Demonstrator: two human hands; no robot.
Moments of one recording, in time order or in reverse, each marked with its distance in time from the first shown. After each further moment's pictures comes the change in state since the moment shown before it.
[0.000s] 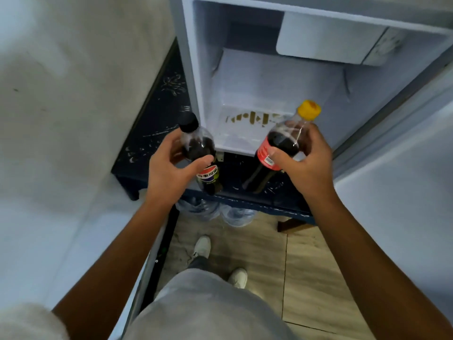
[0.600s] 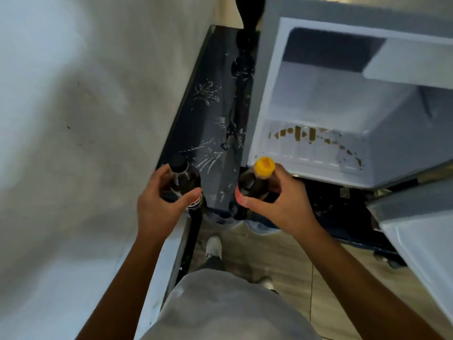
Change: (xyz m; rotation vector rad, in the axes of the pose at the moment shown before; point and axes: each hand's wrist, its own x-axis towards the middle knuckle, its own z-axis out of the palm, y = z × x) left_hand 0.040 -0.074 -0.131 0.266 0.063 -0.157; right_hand 0.005 -0.012 0.165 -0.062 -0.367 0.126
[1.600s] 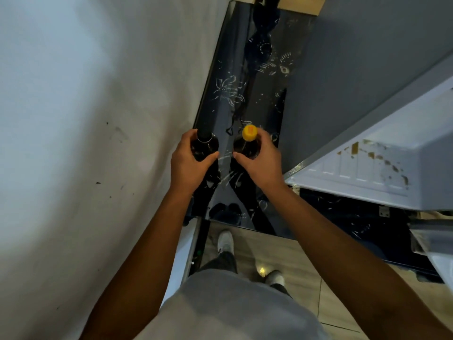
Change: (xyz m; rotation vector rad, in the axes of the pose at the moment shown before) left_hand 0.197 -0.077 0.029 0.033 -0.045 -0.053; right_hand 0.197 0.032 0.137 -0.104 0.158 0.178
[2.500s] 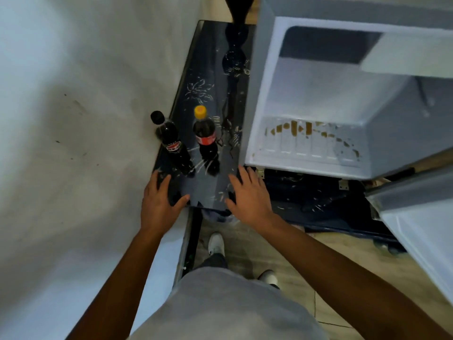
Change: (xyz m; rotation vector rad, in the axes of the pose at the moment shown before) left_hand -0.152 -0.027 -0.002 0.578 -0.140 0.012; right_hand -0.138 0.072 -0.067 -0.823 -0.365 -0.164
